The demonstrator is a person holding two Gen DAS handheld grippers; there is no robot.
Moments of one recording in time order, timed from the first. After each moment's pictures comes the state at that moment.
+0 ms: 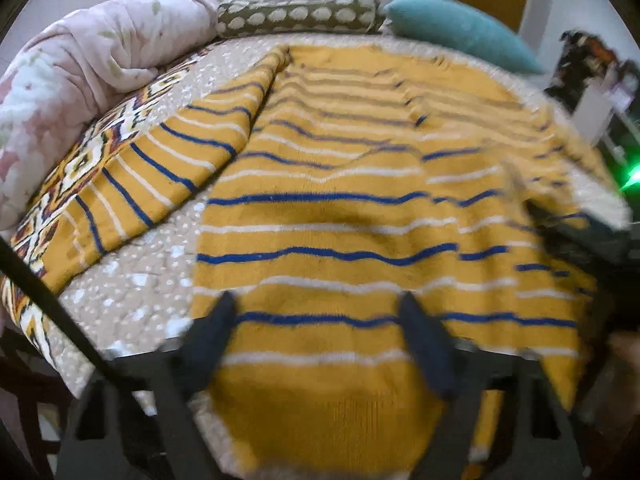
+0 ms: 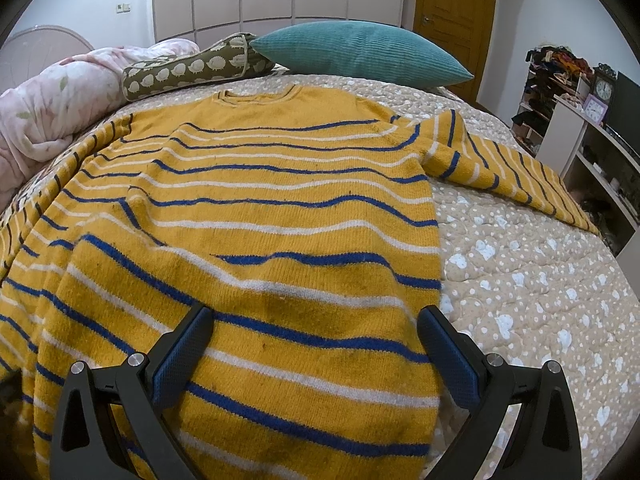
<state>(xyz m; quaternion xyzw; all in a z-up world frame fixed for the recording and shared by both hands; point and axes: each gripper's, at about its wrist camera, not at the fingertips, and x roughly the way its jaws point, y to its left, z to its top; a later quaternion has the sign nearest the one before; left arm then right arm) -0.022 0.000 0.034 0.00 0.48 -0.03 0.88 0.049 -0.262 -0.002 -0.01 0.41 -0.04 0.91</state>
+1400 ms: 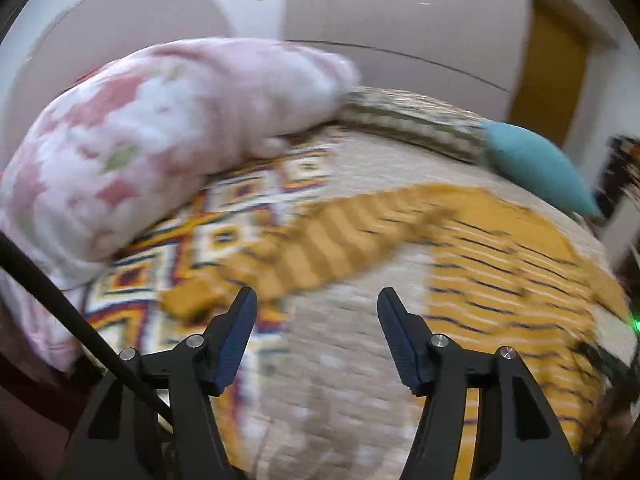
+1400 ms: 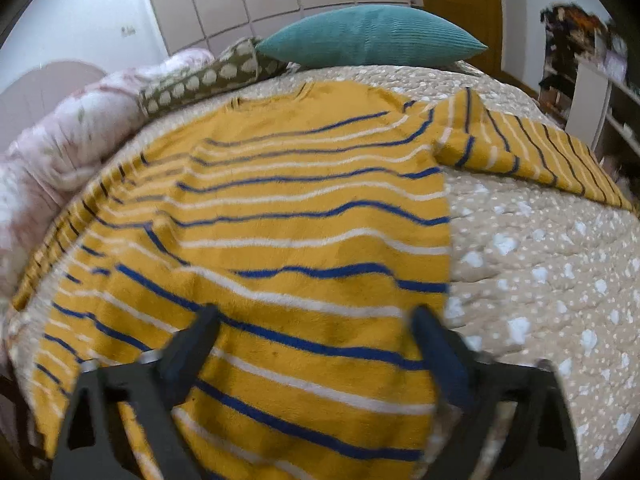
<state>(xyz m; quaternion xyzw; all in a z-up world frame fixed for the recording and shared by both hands) -0.011 0.154 0.126 -0.07 0.37 0.07 0.93 0.046 -0.302 0.014 0.09 0.42 0.03 0.90</state>
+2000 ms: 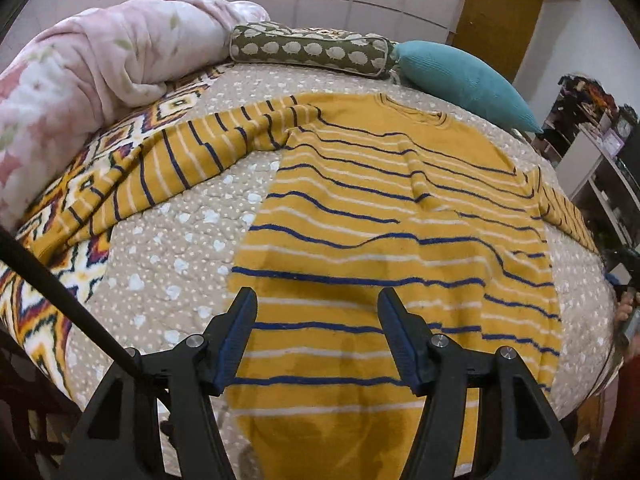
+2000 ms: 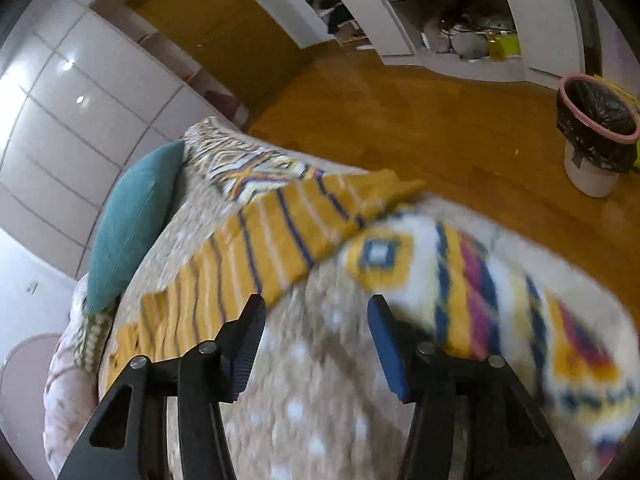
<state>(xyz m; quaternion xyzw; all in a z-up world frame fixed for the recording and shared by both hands) 0.003 0.017 0.069 -0.06 0.45 -0.03 0.89 0.014 -0.657 0.012 0.41 0.33 -0.20 0.82</state>
